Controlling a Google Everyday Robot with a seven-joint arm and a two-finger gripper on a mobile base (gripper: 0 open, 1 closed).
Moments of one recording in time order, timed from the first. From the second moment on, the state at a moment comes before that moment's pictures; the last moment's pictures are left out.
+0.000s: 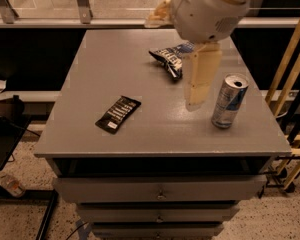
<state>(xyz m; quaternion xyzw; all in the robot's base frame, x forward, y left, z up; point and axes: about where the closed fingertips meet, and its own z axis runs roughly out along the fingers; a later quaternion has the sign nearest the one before) 0.459 -0.033 1.012 -0.83 0.52 -0.02 0.22</state>
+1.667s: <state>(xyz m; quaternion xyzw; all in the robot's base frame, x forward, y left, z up) 0.524 0.071 0.881 -0.94 0.32 -0.02 0.10</state>
